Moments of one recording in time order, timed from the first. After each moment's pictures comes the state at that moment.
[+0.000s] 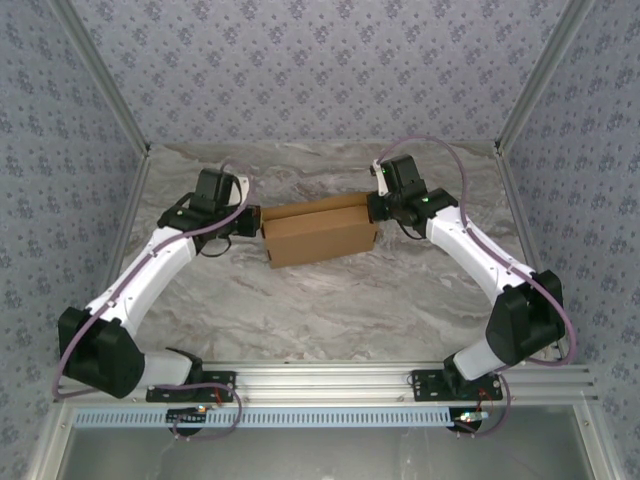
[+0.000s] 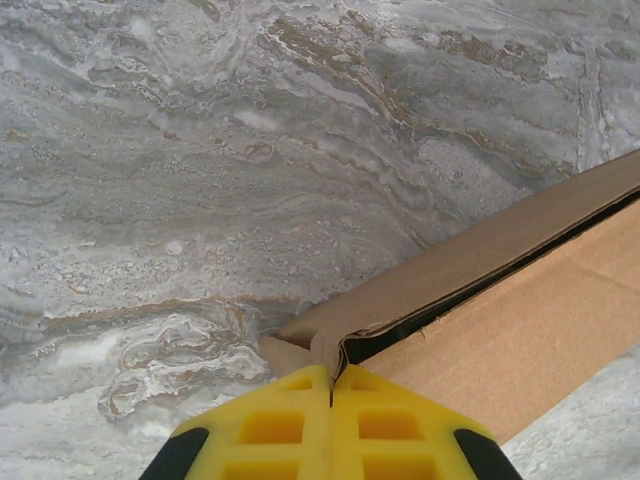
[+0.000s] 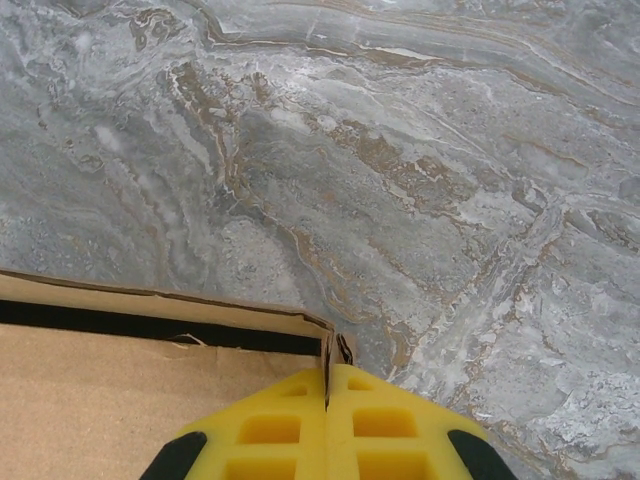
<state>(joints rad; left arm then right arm) -0.39 1.33 1.14 -0.65 0.14 -0.26 0.46 1.51 1.28 -0.58 0.07 0.15</state>
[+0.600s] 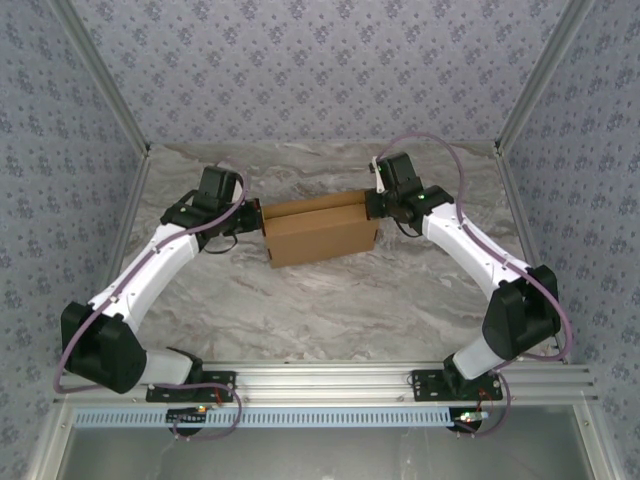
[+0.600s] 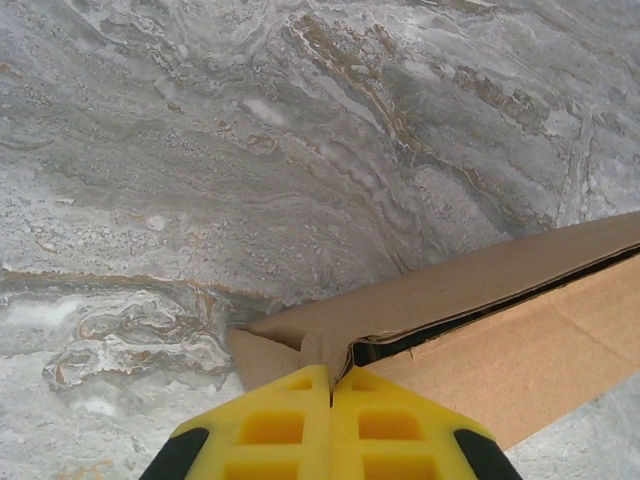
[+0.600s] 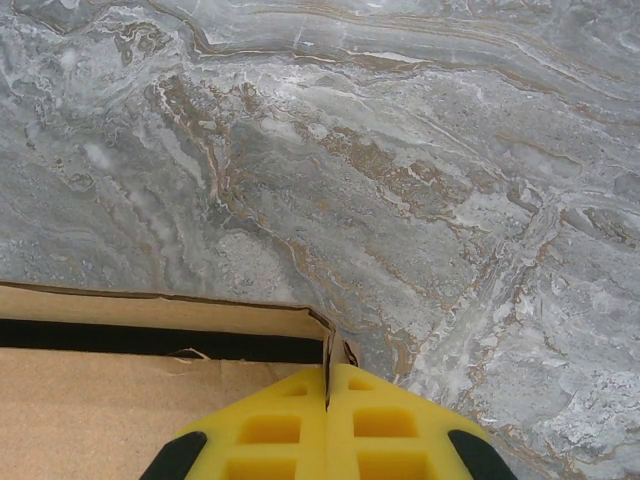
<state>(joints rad) -0.40 1.35 1.16 -0.64 0.12 -0.49 0.47 1.54 1.31 -0.58 0.09 0.19</state>
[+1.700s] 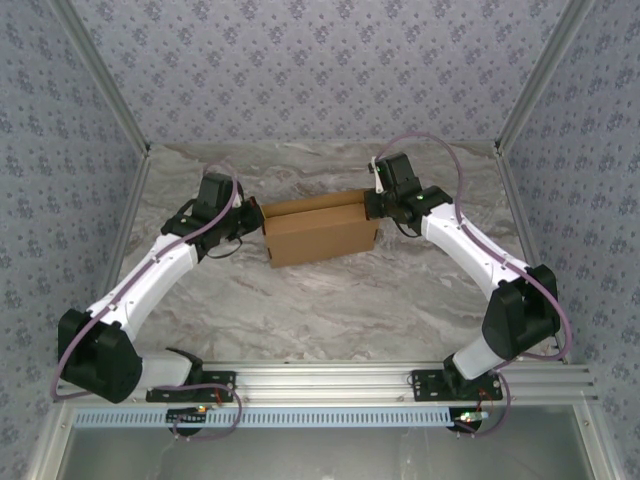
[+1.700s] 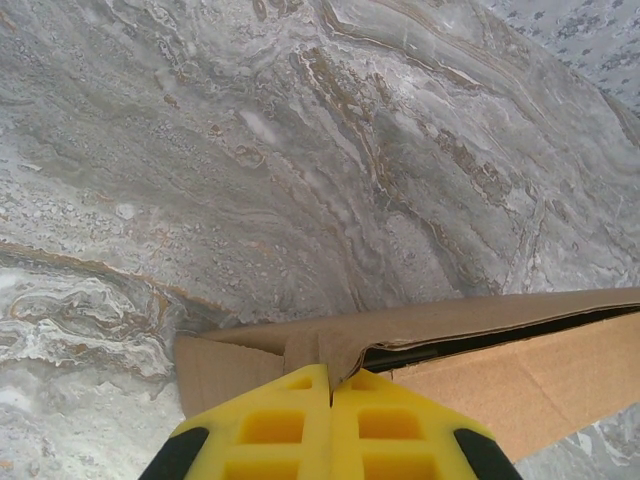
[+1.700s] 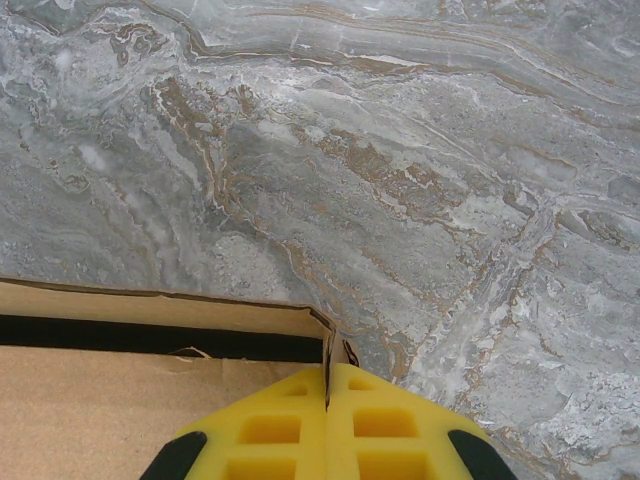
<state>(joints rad) -0.41 1.30 1.06 -0.50 0.10 -0.72 0.47 1.54 1.31 -0.57 0.11 0.19</state>
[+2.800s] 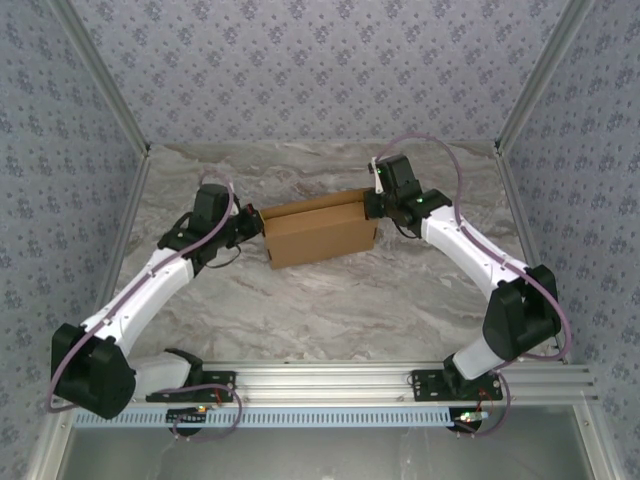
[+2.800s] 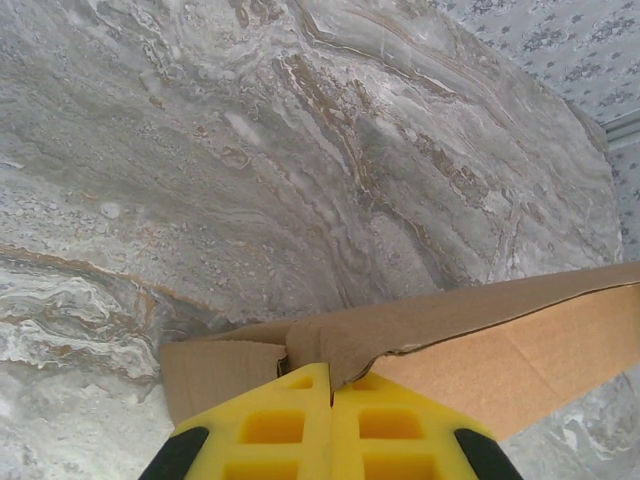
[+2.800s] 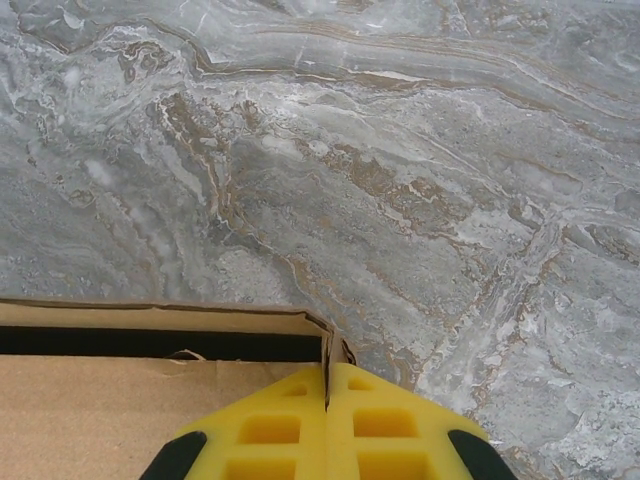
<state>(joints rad) -0.41 1.20 0.93 -0.39 0.10 -0.72 0.47 1.53 1.26 -0.50 0.10 0.19</state>
